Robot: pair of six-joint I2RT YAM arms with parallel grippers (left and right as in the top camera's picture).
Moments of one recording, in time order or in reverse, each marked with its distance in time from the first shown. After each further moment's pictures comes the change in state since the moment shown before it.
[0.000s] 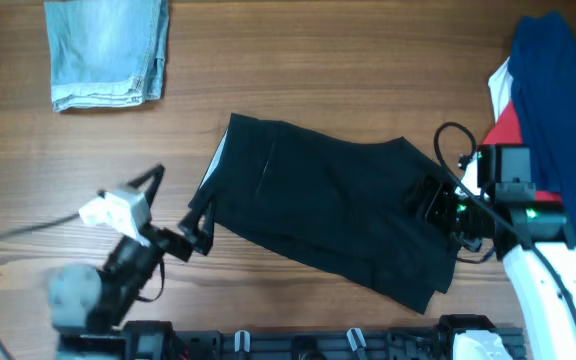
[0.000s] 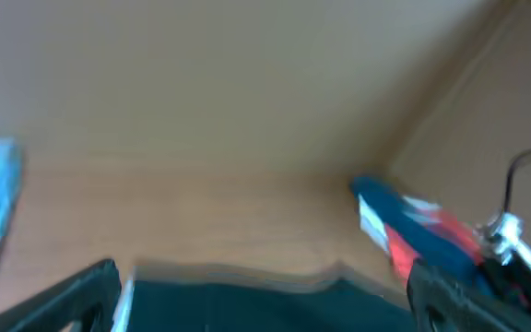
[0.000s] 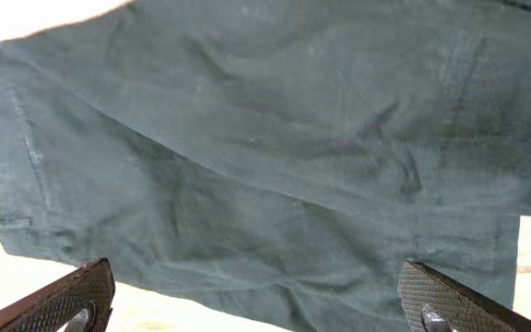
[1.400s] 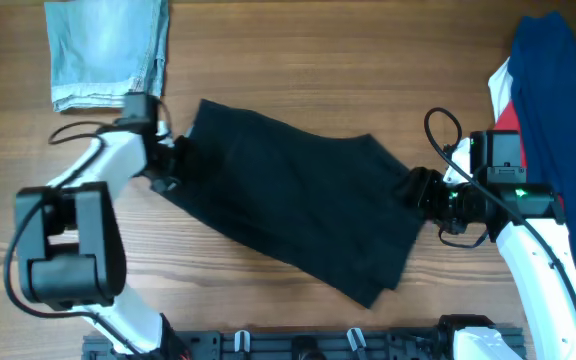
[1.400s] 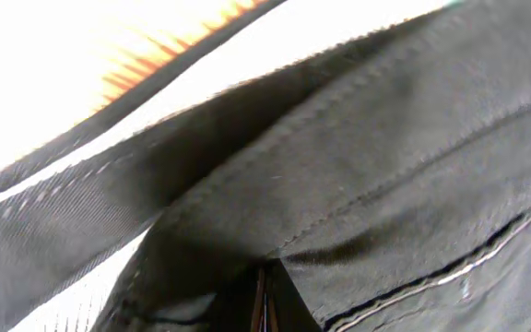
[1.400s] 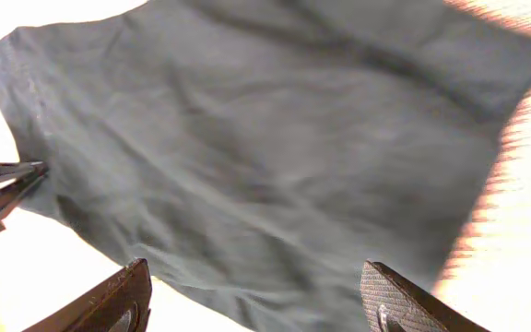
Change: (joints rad) left arm 0.117 1.479 0.467 -0.329 -0.135 -0.298; right arm 0.000 0.090 0.000 0.105 -0.143 -0.036
